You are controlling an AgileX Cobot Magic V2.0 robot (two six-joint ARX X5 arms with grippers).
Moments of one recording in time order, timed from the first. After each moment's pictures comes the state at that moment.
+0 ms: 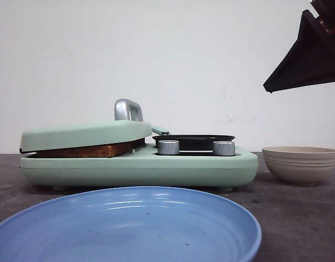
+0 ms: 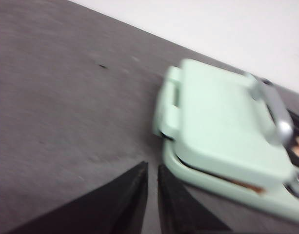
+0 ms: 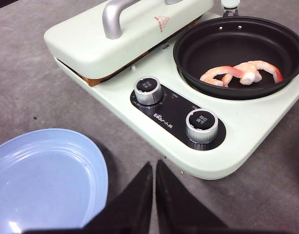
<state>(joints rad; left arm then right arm) -0.37 0.10 0.49 -0.67 -0.34 -0.46 0.41 0.82 0.48 -0.11 -0.39 0.00</state>
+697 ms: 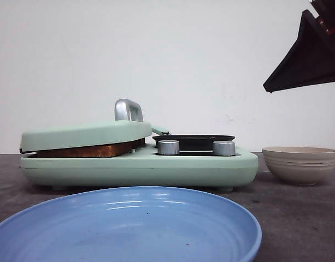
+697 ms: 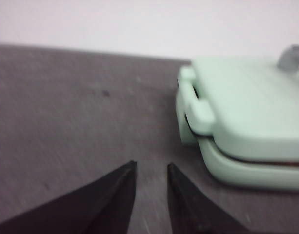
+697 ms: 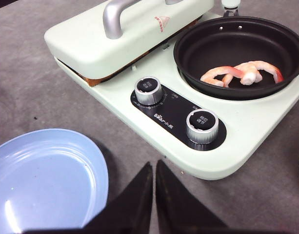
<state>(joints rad) 0.09 0.01 0.03 -0.18 0.18 -0.07 0.41 0.83 0.48 -0.11 -0.39 0.00</state>
